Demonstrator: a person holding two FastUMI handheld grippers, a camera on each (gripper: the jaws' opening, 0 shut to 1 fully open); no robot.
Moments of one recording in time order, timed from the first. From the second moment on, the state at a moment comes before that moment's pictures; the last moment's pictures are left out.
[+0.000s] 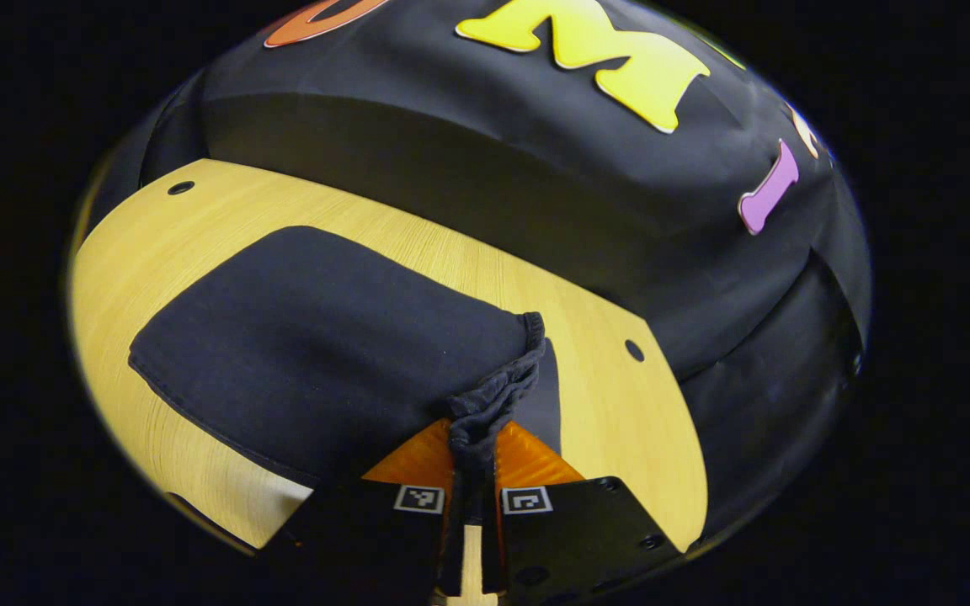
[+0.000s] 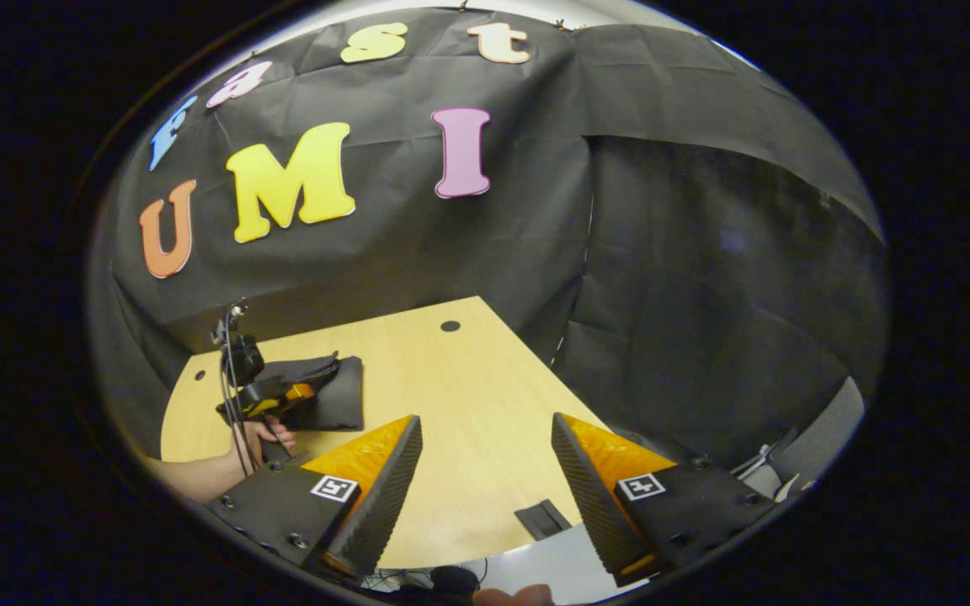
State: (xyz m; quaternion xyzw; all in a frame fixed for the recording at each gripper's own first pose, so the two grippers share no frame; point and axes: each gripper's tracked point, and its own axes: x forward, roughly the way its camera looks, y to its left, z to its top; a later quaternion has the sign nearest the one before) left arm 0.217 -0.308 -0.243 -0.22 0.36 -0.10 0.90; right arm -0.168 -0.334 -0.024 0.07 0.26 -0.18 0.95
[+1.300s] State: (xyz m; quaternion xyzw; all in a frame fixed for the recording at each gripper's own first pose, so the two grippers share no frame) left arm 0.145 -0.099 0.134 -0.06 0.00 -0.03 1.00; right arm -0.032 -0.105 0.153 0.02 -0.03 0.04 1.00
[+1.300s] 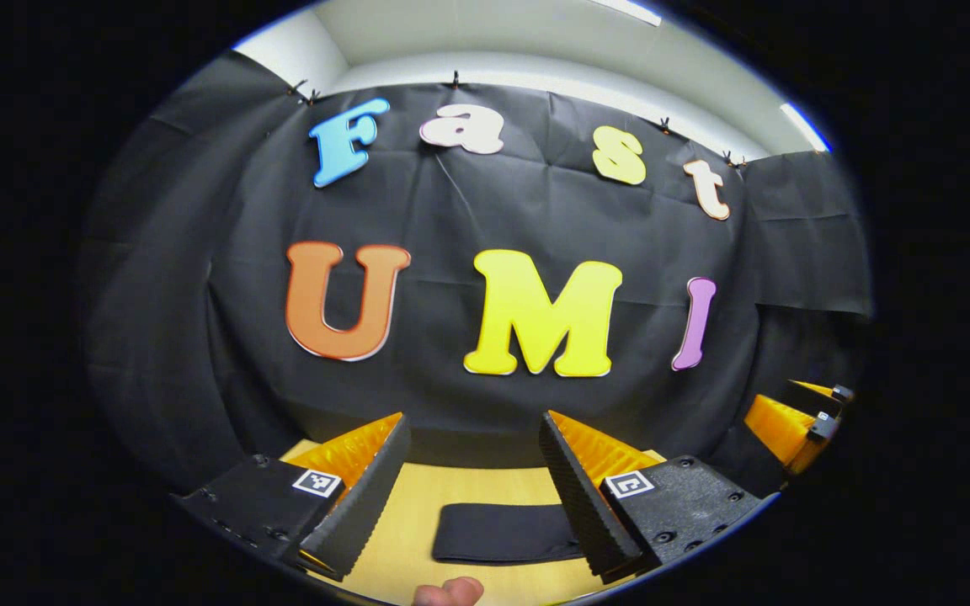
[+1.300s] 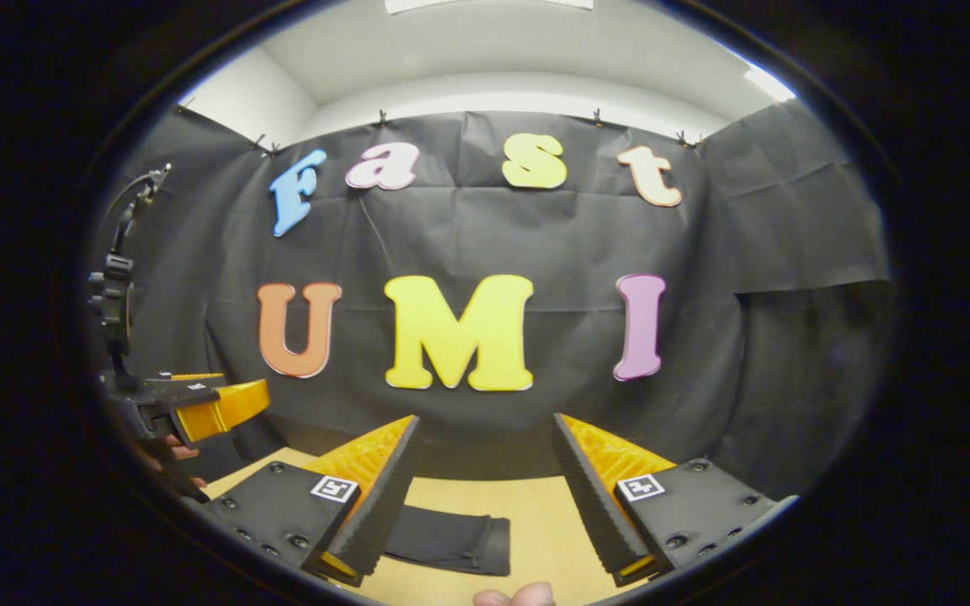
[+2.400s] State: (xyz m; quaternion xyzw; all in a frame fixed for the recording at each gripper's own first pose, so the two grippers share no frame) left arm 0.097 -0.089 0.121 -0.04 0.00 -0.02 1.00; right arm -0.055 -0.085 0.139 0.02 -0.02 0.03 1.00
